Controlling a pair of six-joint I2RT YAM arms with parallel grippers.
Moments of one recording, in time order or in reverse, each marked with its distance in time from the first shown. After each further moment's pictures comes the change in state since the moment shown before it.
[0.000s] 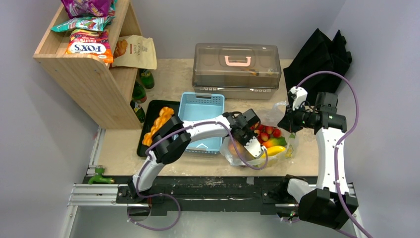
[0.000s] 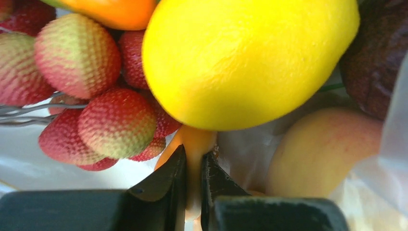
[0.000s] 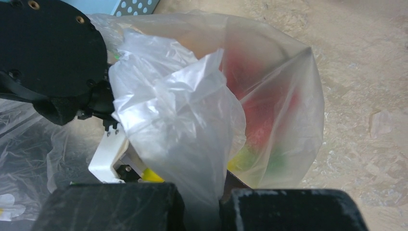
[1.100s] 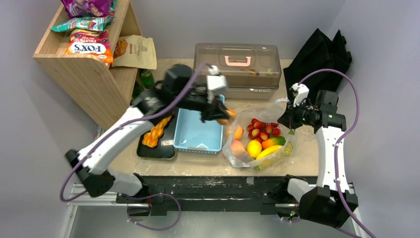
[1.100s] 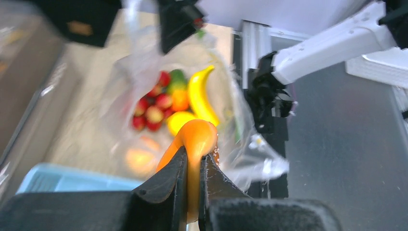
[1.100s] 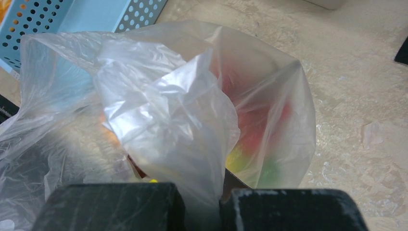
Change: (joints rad) left arm 0.199 -0.755 -0.098 0.031 0.538 -1.291; right arm 0.002 0.014 -0.001 0.084 -0.009 0.063
